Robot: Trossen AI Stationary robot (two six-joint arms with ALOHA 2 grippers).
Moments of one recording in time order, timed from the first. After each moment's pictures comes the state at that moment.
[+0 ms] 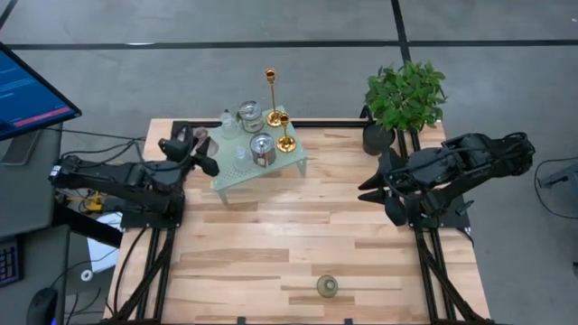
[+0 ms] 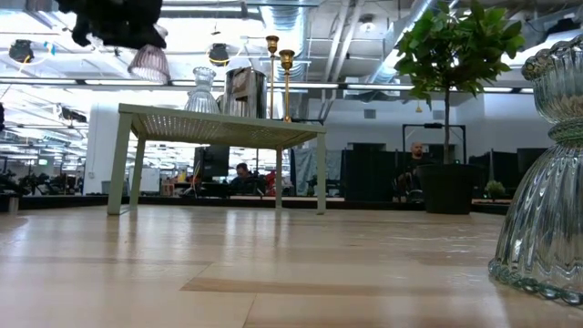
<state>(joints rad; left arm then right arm) -0.18 0.45 0.61 -0.29 -1.28 -0.30 0.36 1.15 1.57 -1.06 0.23 0.51</state>
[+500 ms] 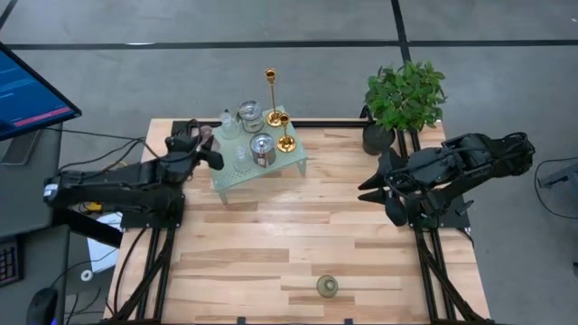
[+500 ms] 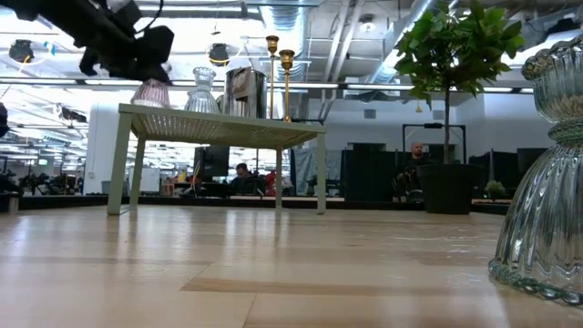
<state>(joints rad) 0.11 0.44 0.50 -0.24 -1.03 -0.31 0.36 1.15 1.57 -1.06 0.23 0.49</state>
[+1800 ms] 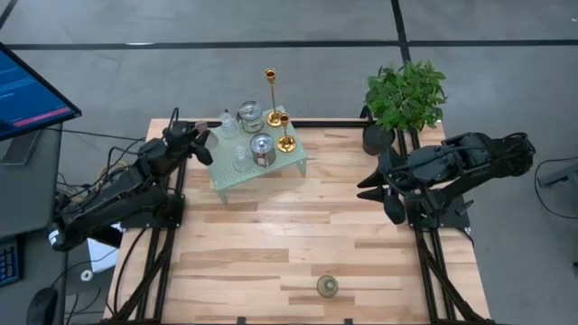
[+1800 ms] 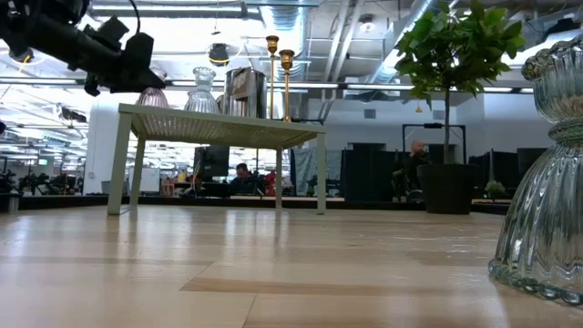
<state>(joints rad) 0.62 0.23 0.33 -0.05 -0.36 -0.11 0.34 1.15 1.57 -1.05 0.24 0.50</state>
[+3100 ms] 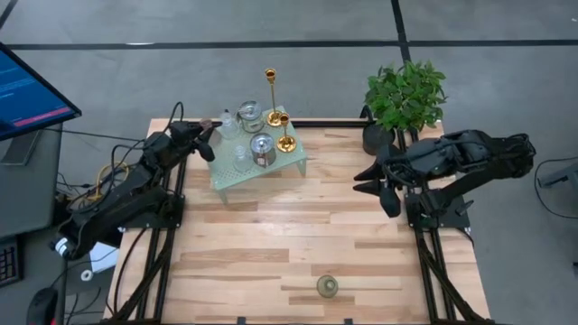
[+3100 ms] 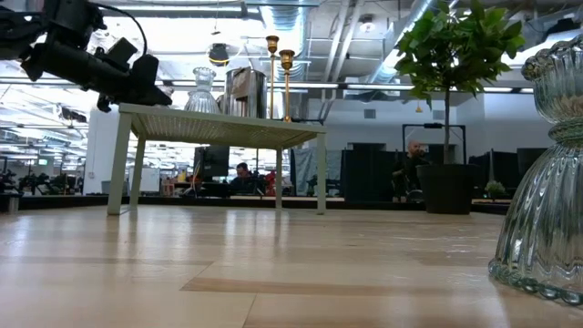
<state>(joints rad) 0.88 0.37 0.25 0.17 -0.03 -0.05 0.29 1.15 1.57 -1.01 0.23 0.49</state>
